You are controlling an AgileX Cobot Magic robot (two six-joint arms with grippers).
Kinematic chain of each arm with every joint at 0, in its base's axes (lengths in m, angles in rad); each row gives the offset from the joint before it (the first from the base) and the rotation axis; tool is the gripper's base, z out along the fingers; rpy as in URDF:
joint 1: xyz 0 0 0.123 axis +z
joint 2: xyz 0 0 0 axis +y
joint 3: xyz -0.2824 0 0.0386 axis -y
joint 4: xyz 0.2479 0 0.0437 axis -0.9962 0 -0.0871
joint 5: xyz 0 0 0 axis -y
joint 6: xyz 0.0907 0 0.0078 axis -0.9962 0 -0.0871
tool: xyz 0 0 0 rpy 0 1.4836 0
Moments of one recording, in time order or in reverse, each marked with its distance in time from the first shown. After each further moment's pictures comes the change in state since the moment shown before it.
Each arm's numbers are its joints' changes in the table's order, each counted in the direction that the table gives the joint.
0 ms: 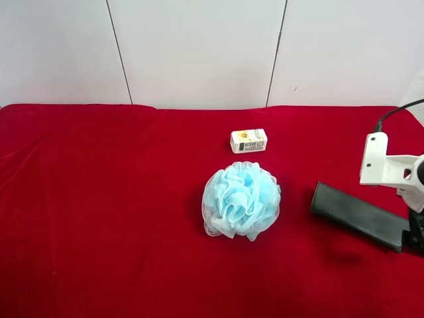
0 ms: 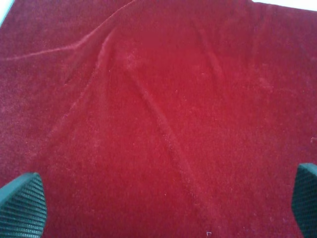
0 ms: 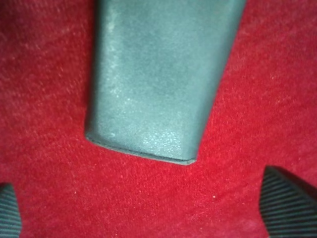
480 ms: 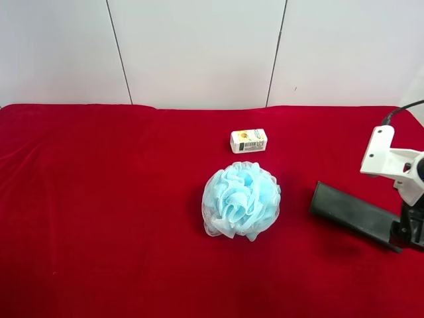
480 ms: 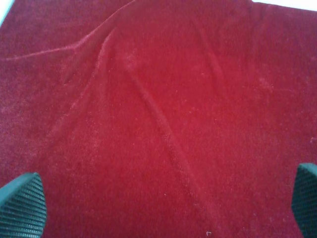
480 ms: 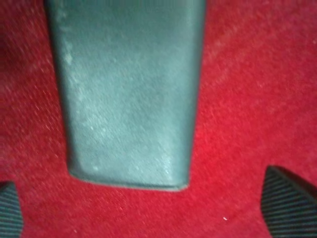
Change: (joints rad) left arm 0.000 0.000 0.000 0.000 0.000 0.000; right arm -0.067 0.057 -0.002 -0.074 0.114 0.004
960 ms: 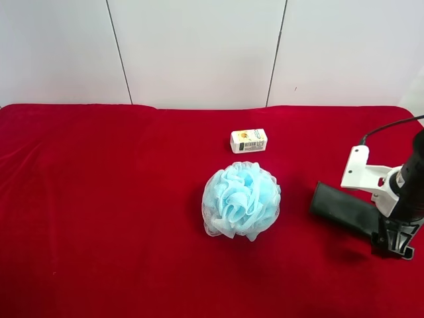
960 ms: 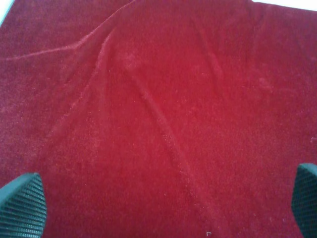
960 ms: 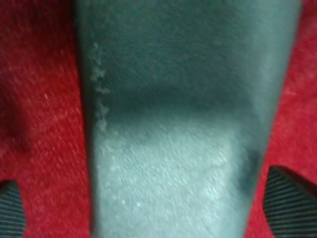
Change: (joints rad) left arm 0.000 0.000 0.000 0.000 0.000 0.000; right arm 0.000 0.193 0.000 -0.006 0.131 0.000
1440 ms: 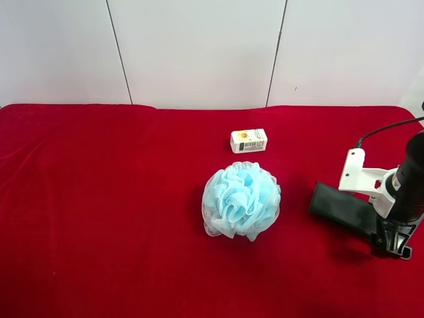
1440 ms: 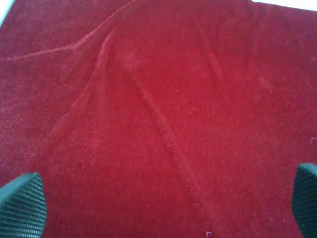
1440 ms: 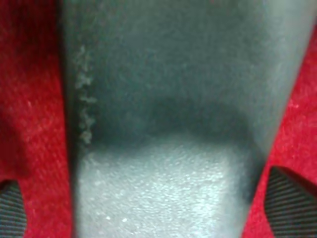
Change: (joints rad) left arm 0.000 0.000 0.000 0.000 0.000 0.000; right arm 0.000 0.029 0.000 0.082 0.029 -0.055
